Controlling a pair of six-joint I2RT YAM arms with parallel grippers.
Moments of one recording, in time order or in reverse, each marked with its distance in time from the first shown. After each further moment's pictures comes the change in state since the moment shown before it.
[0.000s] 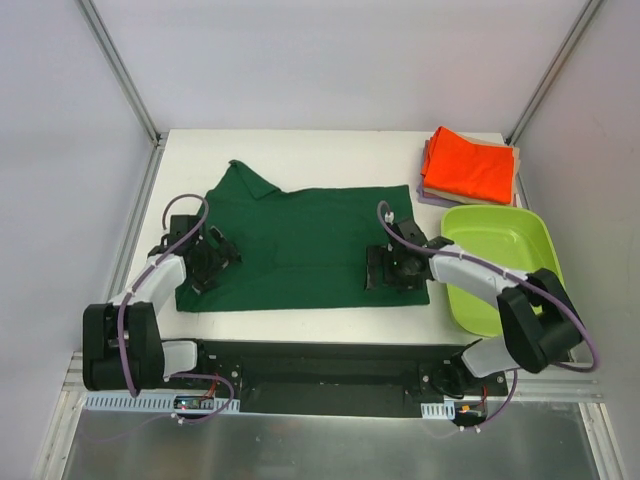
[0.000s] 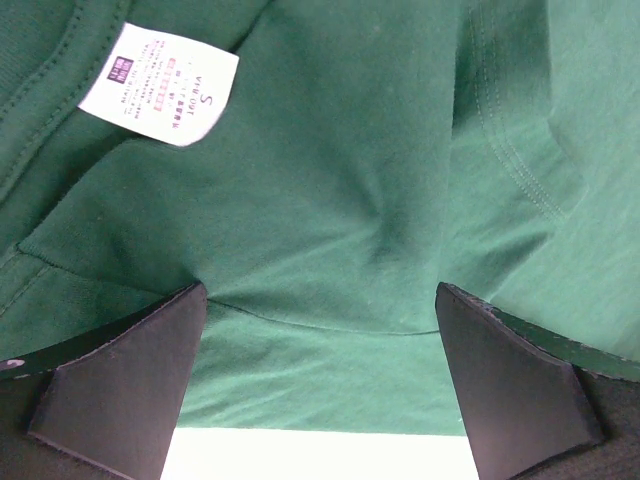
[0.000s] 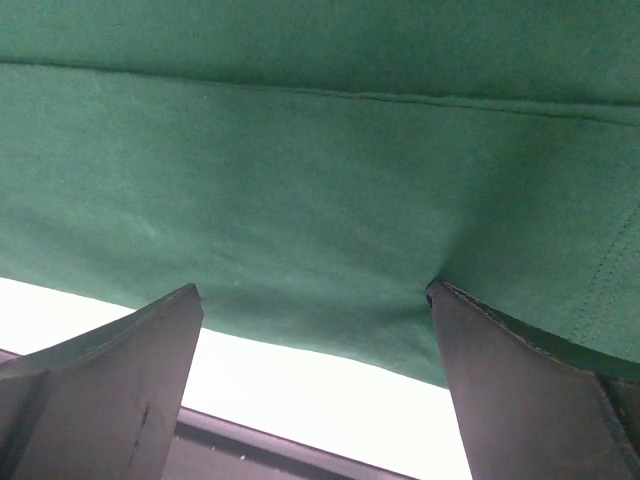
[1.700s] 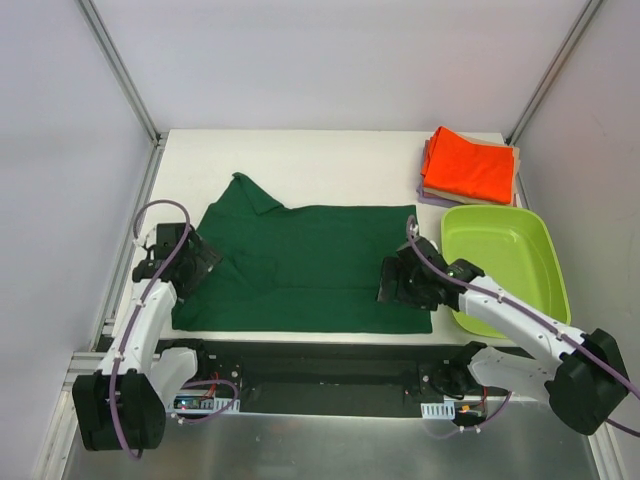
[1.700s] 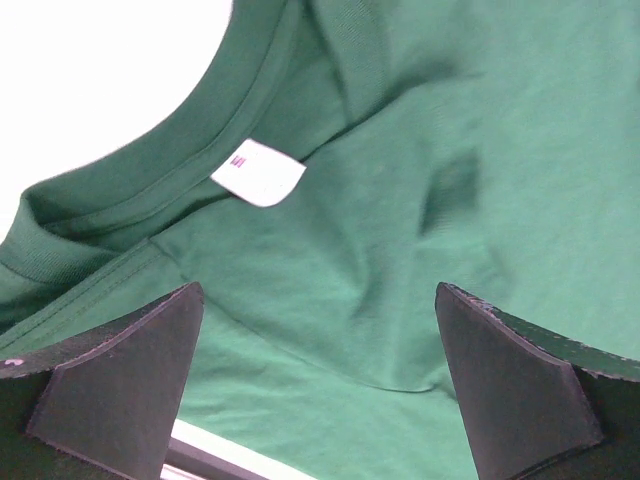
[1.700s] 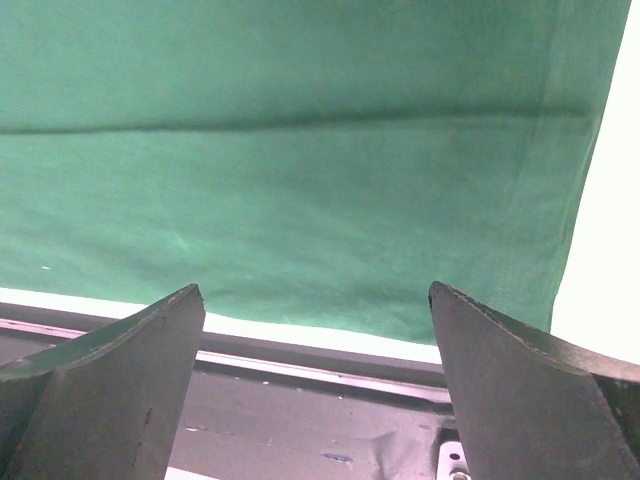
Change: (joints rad) left arm 0.001 -0.332 -0.024 -0.243 -0.243 -0.105; right arm 0.138 -0.415 -0.156 -0.227 0.142 0.298
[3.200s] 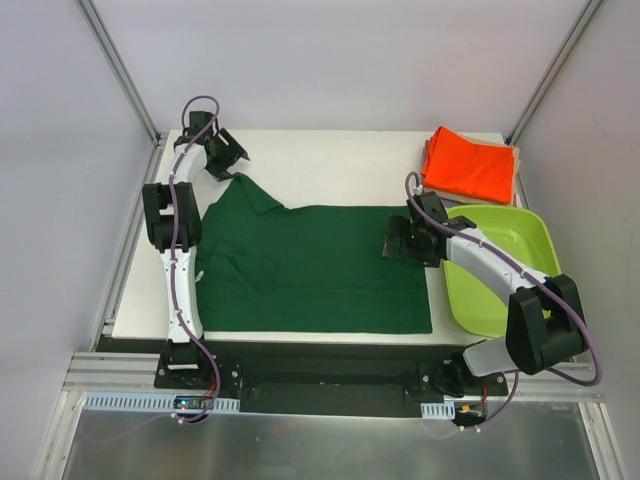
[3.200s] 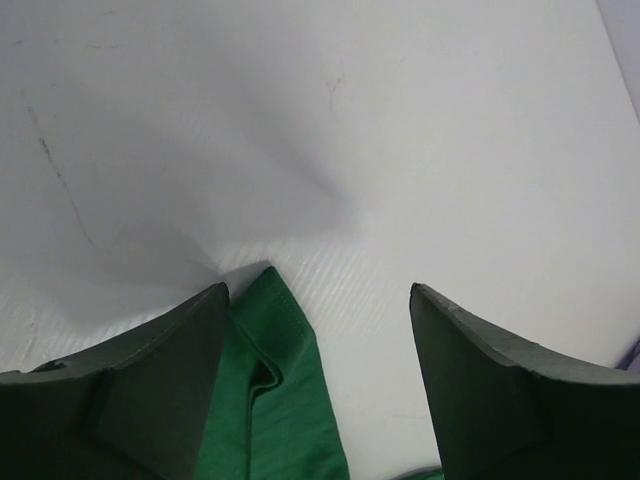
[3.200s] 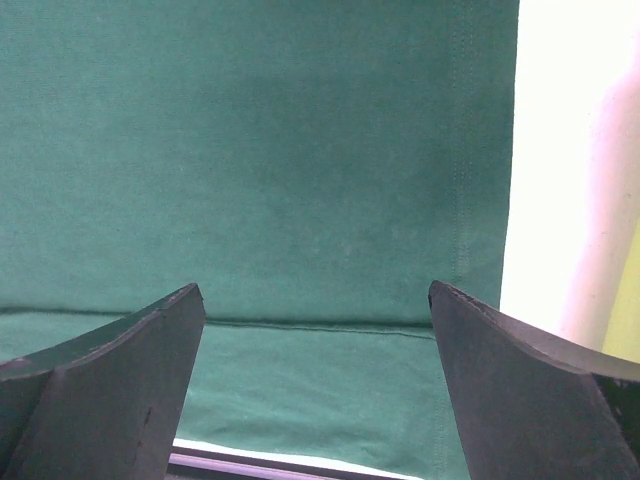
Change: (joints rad) left arm 0.000 1.524 1.540 0.115 0.332 0.068; right arm -0.283 0.349 0.277 0.128 -0.039 -0.257
